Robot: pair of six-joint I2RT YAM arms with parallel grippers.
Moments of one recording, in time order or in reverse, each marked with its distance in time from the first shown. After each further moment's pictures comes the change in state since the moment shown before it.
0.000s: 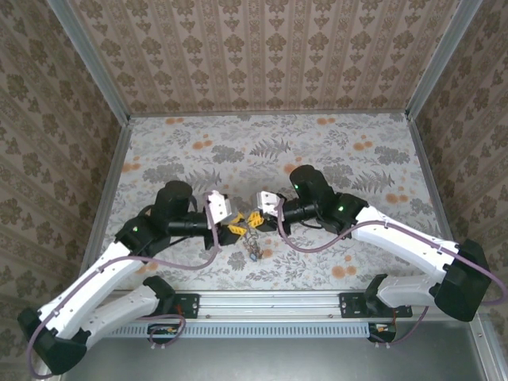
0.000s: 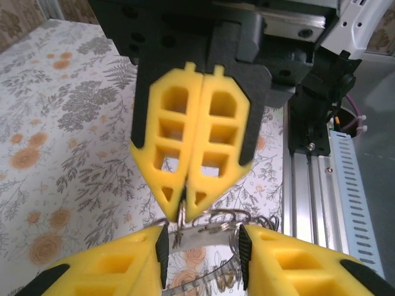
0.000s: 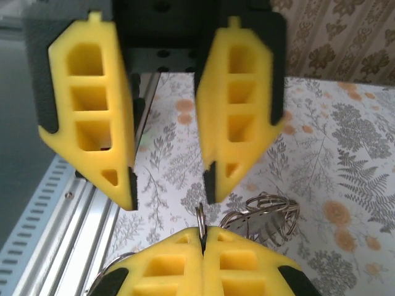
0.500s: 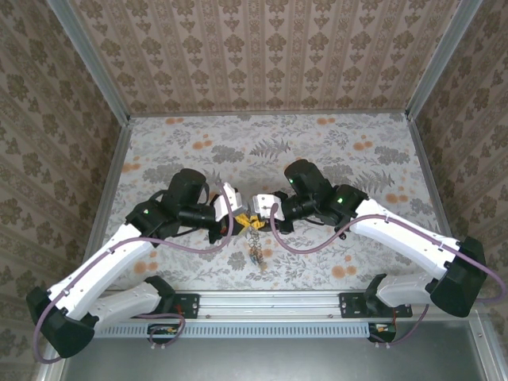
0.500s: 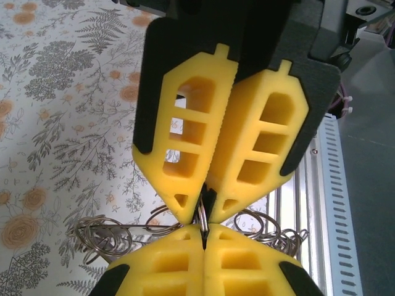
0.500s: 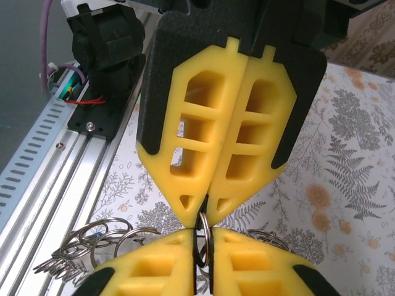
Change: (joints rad) left arm 0.000 0.202 0.168 -0.167 0.031 0.048; right arm 0.017 0.045 0.169 -0.316 0.074 -0.259
